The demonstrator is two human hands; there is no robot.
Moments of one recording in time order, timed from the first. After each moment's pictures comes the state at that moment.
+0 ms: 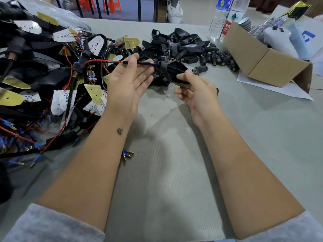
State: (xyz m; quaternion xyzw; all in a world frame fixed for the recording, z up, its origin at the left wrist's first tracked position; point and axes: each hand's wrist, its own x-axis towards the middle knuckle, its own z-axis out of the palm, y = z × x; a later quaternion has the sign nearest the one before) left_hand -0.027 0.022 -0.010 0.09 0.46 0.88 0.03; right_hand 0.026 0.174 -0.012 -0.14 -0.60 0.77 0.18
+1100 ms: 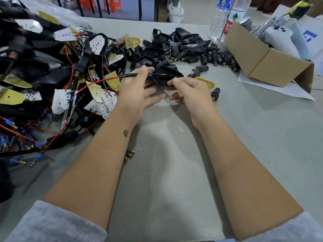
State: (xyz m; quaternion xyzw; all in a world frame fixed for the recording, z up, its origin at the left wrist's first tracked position) left_hand -0.023 0.030 -0.016 0.08 0.54 0.83 0.11; right_hand 0.028 0.165 -0.012 -0.10 -0.72 0.66 0.16
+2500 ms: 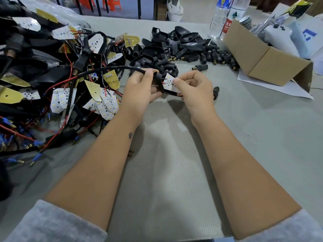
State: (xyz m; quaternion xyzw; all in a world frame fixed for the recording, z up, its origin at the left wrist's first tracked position) left_hand -0.019 0.042 -0.015 0.07 0.62 0.78 0.06; right_hand 0.025 0.160 -0.010 -0.17 -0.73 0.62 0.24
